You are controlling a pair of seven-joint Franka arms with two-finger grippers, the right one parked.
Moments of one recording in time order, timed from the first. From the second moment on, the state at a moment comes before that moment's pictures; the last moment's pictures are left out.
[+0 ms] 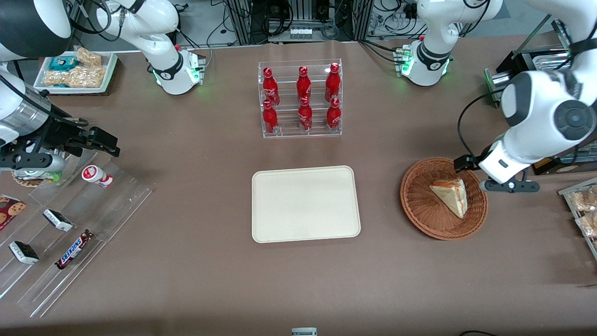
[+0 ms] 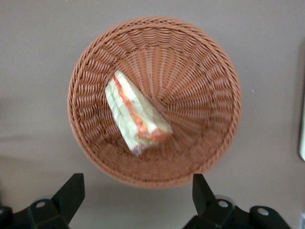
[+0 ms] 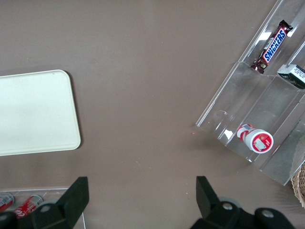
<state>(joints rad) -0.05 0.09 0.01 -2.09 0.01 2.12 -0.03</state>
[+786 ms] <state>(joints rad) -0.04 0.16 0.01 -2.27 0.01 2.52 -0.82</state>
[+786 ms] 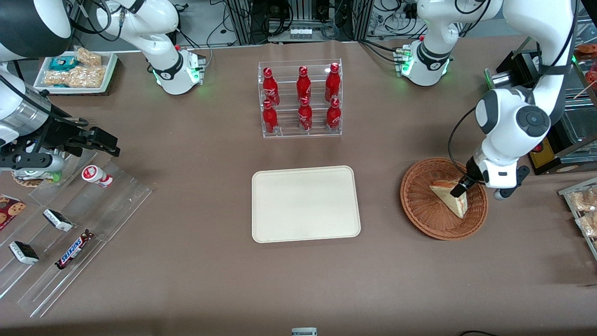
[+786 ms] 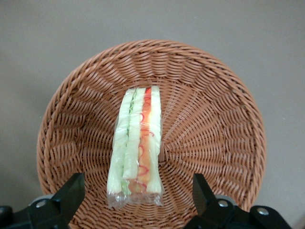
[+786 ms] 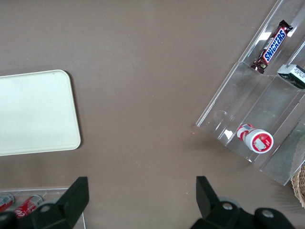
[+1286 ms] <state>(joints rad) -0.03 0.27 0.01 -2.24 0.01 2.54 -0.85</state>
